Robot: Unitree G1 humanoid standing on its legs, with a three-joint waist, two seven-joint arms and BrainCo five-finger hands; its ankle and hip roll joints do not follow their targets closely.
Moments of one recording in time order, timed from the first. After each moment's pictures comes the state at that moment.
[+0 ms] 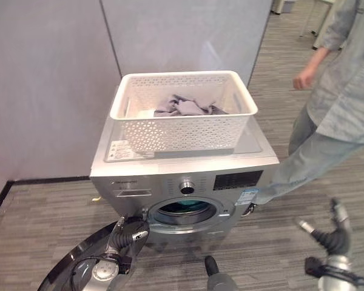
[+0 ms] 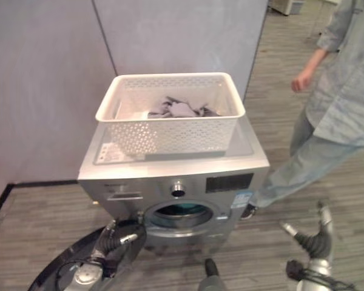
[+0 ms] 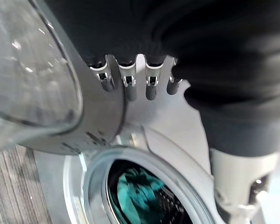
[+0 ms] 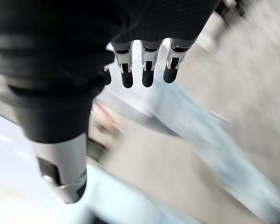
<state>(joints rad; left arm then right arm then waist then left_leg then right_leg) 0.19 0.30 -0.22 0.42 -0.15 -0.08 0.18 0.50 -0.32 -0.32 -0.47 -0.21 -0.07 -0.43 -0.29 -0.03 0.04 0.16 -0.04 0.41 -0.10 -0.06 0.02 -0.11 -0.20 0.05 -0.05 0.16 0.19</state>
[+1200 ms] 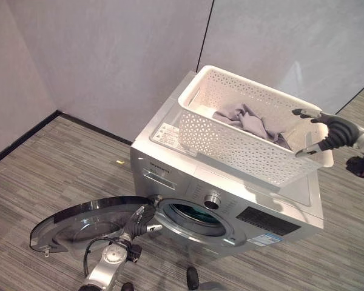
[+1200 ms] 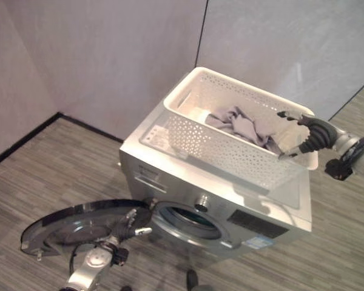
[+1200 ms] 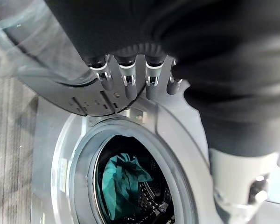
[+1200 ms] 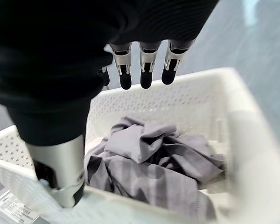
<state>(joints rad) 0.03 0.34 -0.33 0.49 -0.19 -0.08 0.01 -0.42 -1.43 0.34 0.07 0.33 -0.05 0.21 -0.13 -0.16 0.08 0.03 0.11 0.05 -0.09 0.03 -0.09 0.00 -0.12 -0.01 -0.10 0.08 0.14</state>
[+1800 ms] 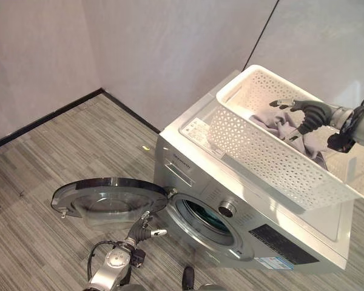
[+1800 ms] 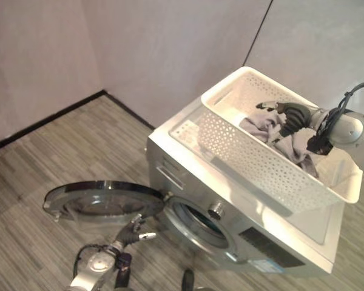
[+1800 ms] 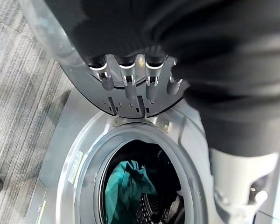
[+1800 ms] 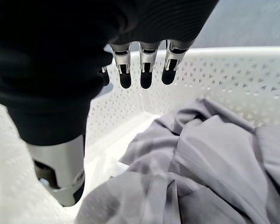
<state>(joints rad) 0.05 0.34 -0.38 0.48 -0.24 -0.08 -0.01 -1.01 -1.42 0.98 0.23 0.34 -0.04 0.28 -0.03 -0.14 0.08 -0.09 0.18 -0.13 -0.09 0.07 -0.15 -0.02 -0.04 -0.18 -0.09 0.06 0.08</state>
